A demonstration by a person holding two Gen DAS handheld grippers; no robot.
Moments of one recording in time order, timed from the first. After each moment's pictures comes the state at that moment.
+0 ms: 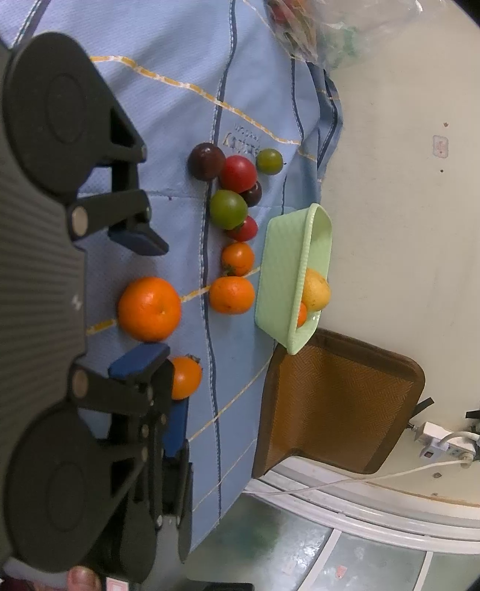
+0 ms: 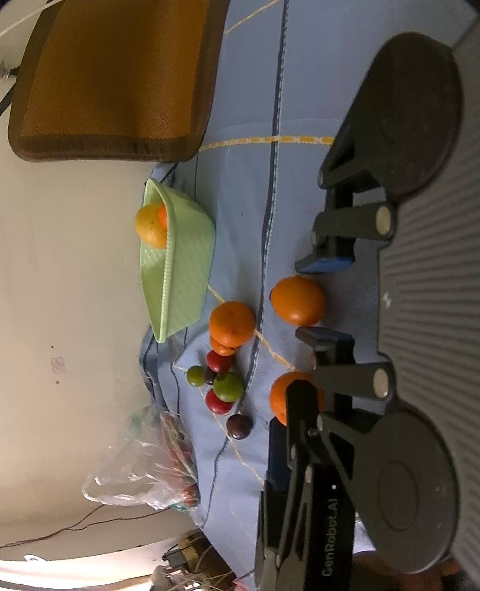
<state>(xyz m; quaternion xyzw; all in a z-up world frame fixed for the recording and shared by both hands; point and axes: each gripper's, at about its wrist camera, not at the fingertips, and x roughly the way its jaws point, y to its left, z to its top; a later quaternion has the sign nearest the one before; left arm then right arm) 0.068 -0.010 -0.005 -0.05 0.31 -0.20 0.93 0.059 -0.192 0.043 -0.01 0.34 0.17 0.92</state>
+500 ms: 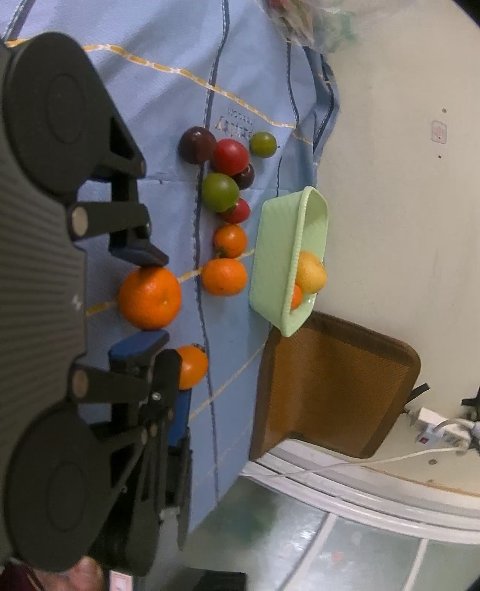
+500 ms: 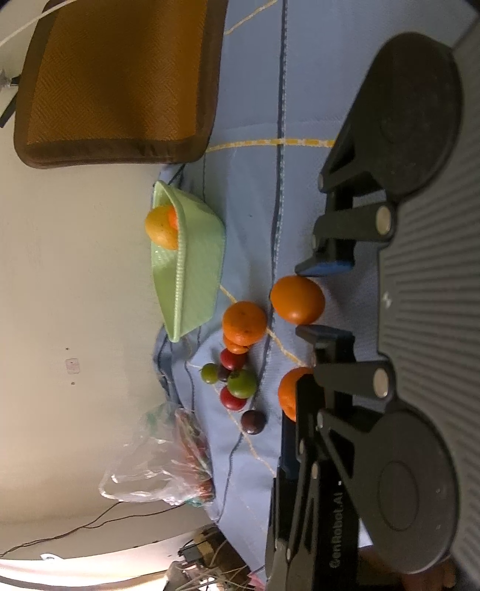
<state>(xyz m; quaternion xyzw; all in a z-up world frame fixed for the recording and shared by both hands) 0.071 -0.009 0.004 -0.07 0.30 -0.23 0.92 0.057 -0.202 0.051 0.02 0.32 0.19 0.93</state>
